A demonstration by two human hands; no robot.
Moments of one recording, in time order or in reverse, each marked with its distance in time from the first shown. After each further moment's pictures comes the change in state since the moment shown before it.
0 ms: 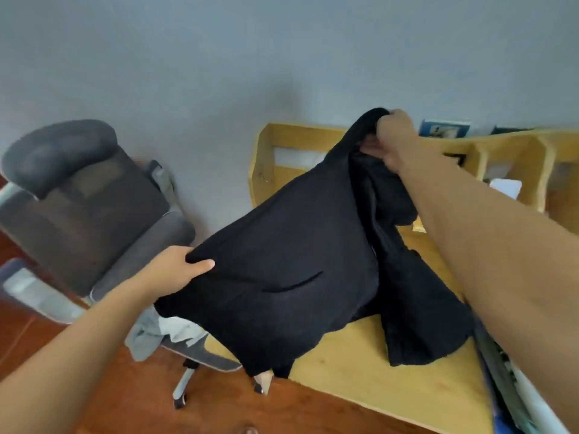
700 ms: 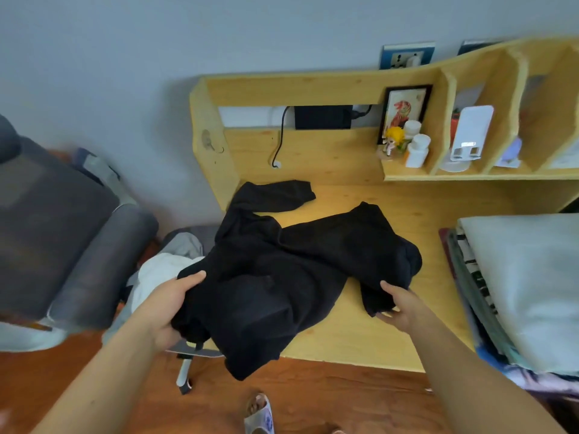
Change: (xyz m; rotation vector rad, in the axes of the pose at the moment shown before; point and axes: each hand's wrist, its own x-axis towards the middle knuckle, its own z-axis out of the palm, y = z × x) left_hand 0.007 0.001 0.090 -0.843 -0.172 -0.453; right_hand -0.154 0.362 -0.138 0.300 0.407 0.856
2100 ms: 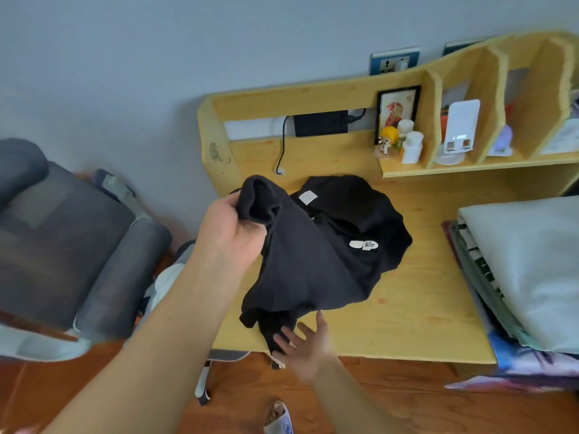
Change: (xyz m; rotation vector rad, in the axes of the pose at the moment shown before) left_hand -0.070 0.080 0.123 -0.708 -0.226 0.267; right_hand -0.106 0.157 0.131 0.520 -0.418 0.400
